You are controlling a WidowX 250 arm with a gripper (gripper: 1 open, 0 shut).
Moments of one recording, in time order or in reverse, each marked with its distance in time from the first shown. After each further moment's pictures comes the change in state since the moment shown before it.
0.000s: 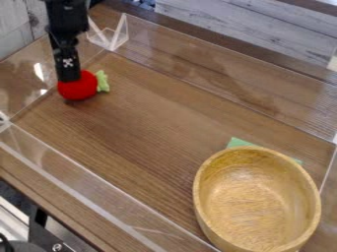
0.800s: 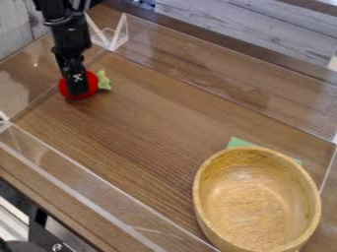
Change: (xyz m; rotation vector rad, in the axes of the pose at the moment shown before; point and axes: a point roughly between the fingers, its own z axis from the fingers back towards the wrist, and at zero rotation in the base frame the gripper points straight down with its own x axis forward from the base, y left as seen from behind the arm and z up) arm 0.006 0.014 -0.037 -0.093 -0.065 0.086
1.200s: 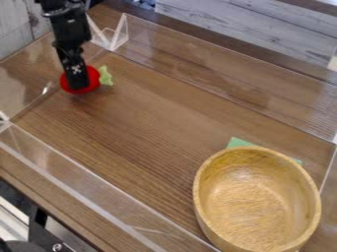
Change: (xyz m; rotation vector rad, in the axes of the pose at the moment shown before) arm 0.001 0.001 0.014 -0.040 -0.022 -0.038
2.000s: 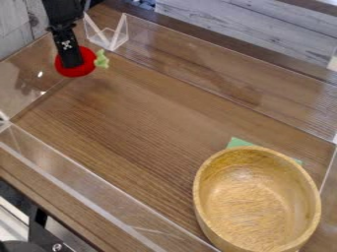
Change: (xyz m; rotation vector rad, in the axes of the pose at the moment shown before) arm 0.007 0.010 0.022 -0.108 -0.055 -0.058
